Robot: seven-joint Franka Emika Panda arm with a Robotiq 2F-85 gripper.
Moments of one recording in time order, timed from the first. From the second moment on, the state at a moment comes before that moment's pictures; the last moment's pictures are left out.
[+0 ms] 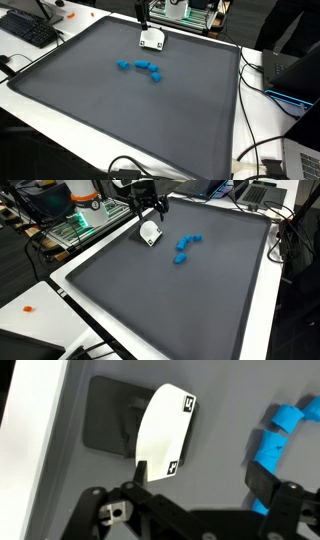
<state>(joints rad) -0.02 -0.14 0.00 -2.62 0.24 2.47 0.95</state>
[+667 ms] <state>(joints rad) -0.01 -0.19 0.05 -2.47 -0.01 2.36 0.67</state>
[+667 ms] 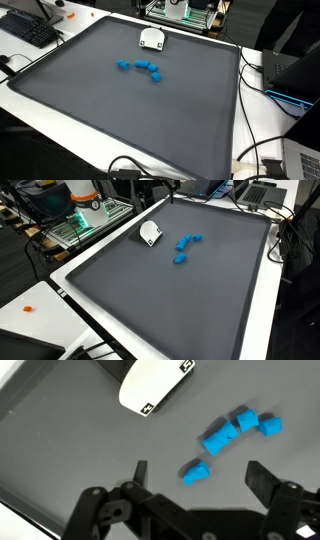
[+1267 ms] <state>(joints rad) 0.03 -0.12 0.07 -2.38 -0.02 2.38 0.25</state>
